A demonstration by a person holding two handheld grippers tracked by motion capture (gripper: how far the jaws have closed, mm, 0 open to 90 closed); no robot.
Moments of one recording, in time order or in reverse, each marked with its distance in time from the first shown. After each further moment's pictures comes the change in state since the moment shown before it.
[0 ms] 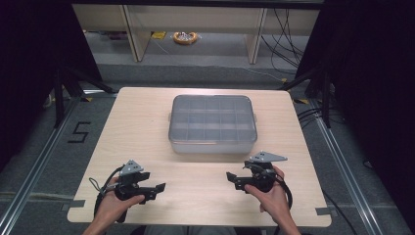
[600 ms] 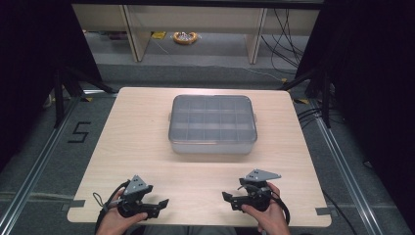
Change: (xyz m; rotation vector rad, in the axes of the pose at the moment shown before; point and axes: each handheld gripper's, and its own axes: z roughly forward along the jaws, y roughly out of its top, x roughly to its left) left arm -0.026 -0.029 0.002 0.014 -0.018 0.055; right arm 0.021 -0.041 0.001 0.064 0.055 -0.038
